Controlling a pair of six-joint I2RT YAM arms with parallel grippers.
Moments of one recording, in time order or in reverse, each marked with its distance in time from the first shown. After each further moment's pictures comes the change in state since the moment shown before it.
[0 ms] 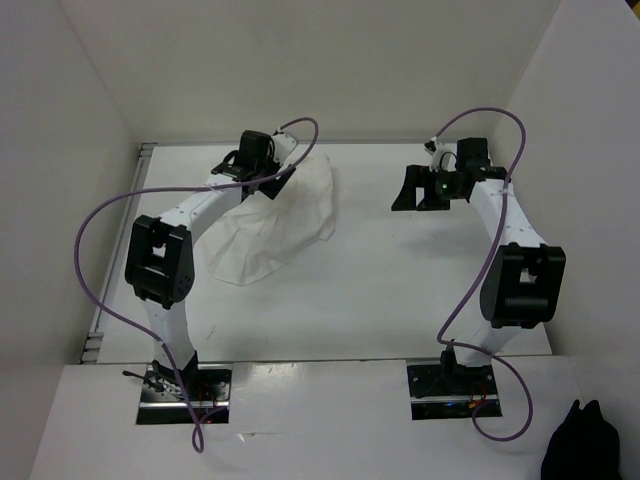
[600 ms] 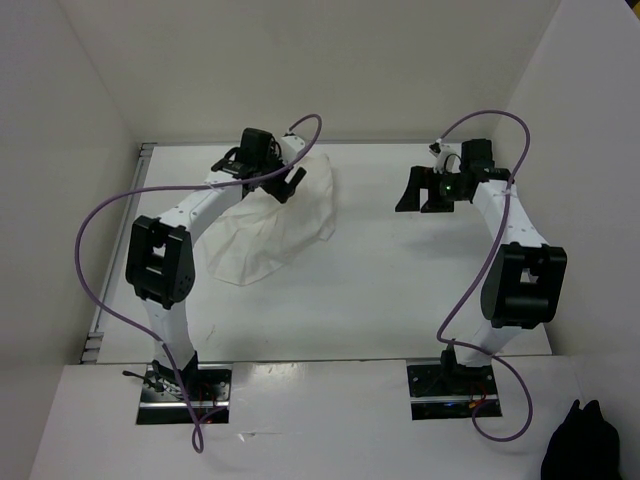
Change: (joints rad) left arm 0.006 -0.006 0.067 -0.098 0.362 -0.027; right arm -0.027 0.000 -0.012 -0.004 0.001 -0.002
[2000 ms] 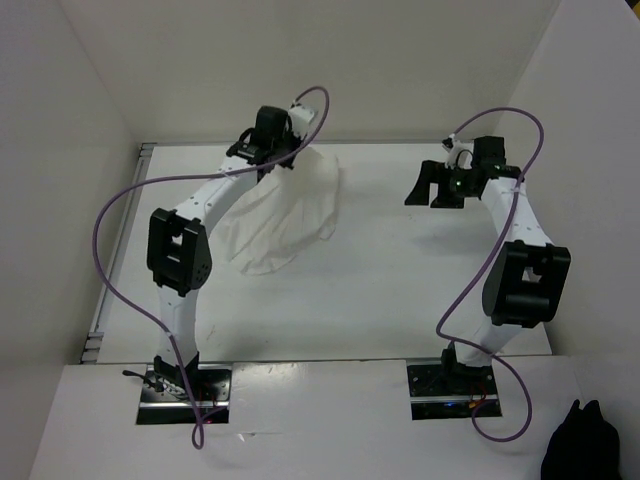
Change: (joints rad) left arm -0.043 0.157 0.244 0.023 -0.176 -0.140; right arm -0.058 0.006 0.018 -0.002 0.010 0.008
